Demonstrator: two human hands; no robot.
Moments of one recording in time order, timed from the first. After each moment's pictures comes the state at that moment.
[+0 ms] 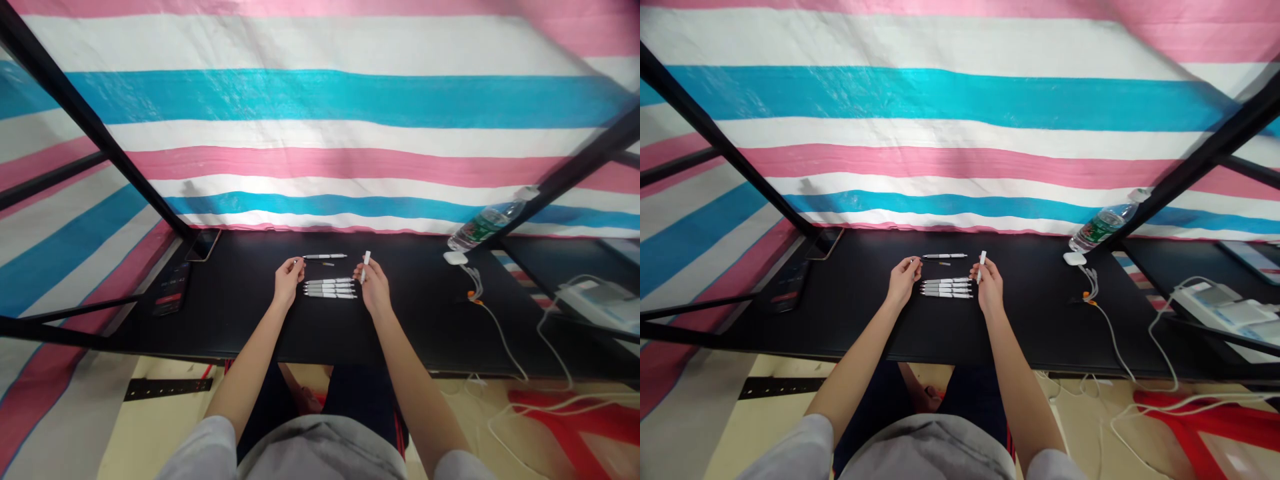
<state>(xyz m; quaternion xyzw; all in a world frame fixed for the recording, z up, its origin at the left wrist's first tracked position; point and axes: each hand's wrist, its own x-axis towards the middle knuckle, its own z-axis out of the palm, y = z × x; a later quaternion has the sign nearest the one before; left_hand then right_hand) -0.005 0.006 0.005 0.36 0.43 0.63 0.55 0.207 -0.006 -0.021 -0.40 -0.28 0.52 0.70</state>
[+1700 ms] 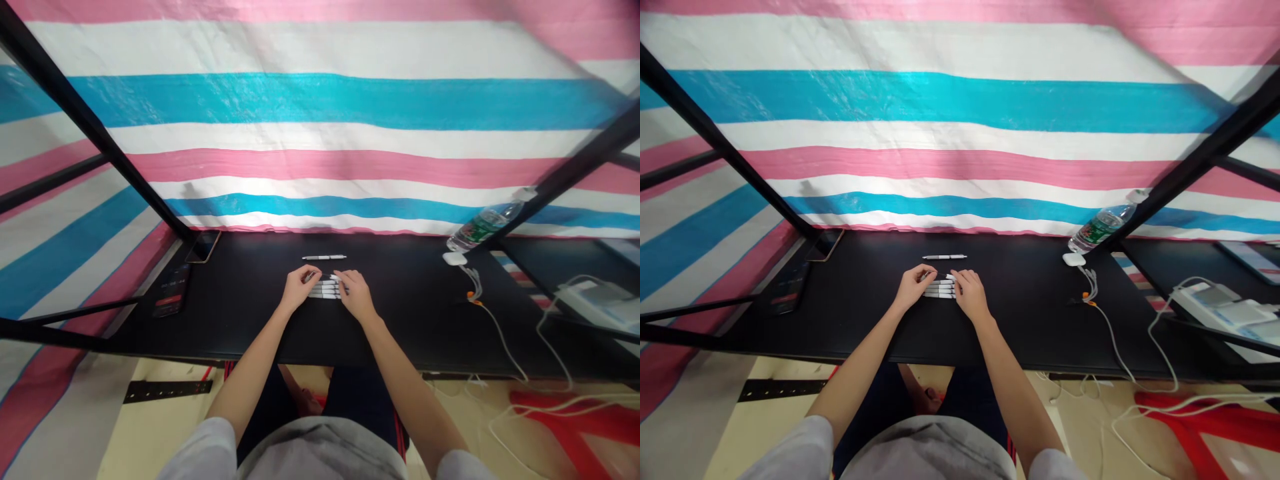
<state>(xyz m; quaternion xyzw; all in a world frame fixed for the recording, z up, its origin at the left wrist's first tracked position) 0.001 -0.008 0.010 0.63 0.46 0.48 0.40 0.188 -0.025 -0.022 -0.47 -0.77 0.00 0.42</state>
